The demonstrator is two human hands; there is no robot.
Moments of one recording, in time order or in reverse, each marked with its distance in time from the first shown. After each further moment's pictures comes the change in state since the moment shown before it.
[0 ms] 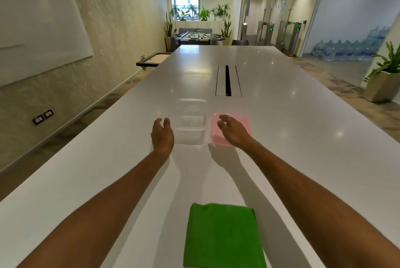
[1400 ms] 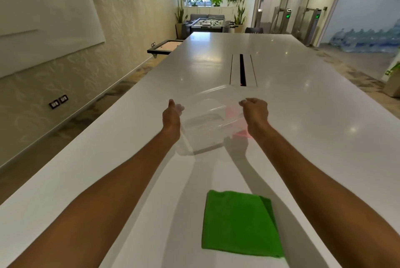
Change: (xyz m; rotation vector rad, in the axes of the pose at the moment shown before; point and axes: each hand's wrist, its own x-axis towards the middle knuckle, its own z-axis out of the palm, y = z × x) left_hand 0.018 0.015 -0.024 -0.440 -0.149 -0.207; right_hand 0.004 -0.040 -0.002 0.667 0.407 0.324
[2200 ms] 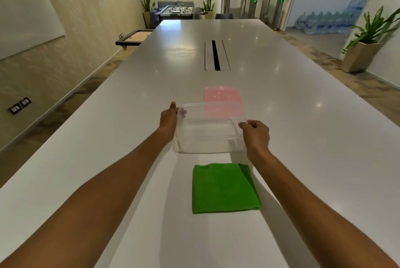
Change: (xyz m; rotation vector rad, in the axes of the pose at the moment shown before) left_hand -0.033 -0.047 0.013 0.304 -0.210 -0.026; right_hand -0.097 0.070 -0.074 -0.035 0.244 0.172
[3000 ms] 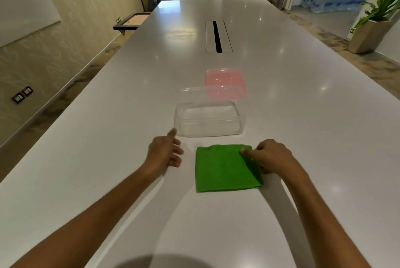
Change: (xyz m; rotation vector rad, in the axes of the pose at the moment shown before) left_hand -0.131 -0.041 -0.046 0.098 -0.002 -0.232; right_hand -0.051 0.031 -0.070 -0.932 -0.416 -0.041
